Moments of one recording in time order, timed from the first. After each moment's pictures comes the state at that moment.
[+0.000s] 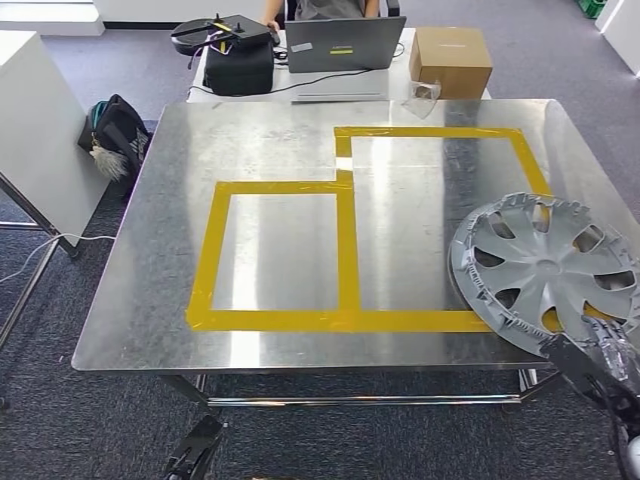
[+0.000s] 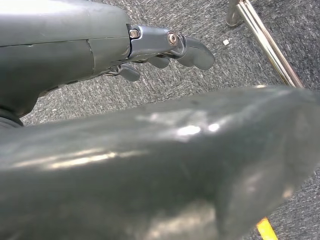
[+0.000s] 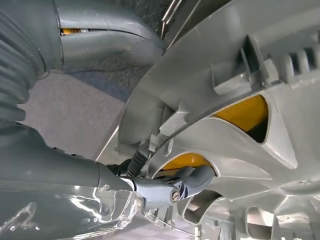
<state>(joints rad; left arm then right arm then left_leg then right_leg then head) -0.16 -0.14 0.37 -0.24 -0.84 0.03 -0.29 0.11 -0.38 -0.18 -1.43 0.68 0.23 0.07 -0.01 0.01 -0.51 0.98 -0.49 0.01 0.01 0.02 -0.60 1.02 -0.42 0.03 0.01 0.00</state>
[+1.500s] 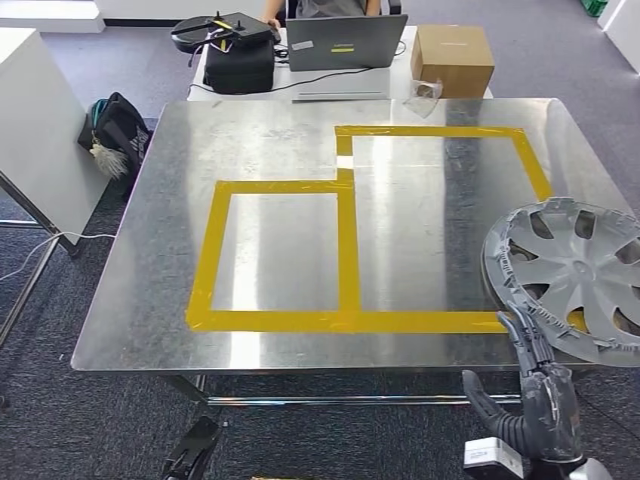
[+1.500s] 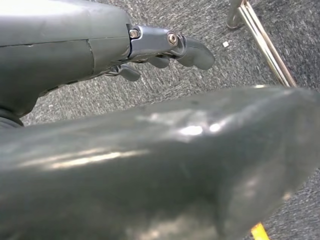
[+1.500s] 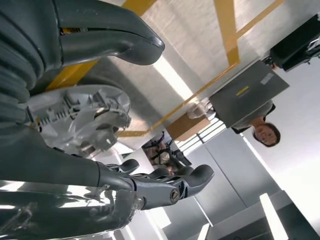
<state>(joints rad) -0.15 -0.14 0.37 -0.24 -0.80 0.05 -0.32 0.40 -0.21 0.16 -1.95 0.74 -0.36 -0.30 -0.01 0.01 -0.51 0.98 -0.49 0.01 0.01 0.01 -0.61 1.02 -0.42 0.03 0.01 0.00</state>
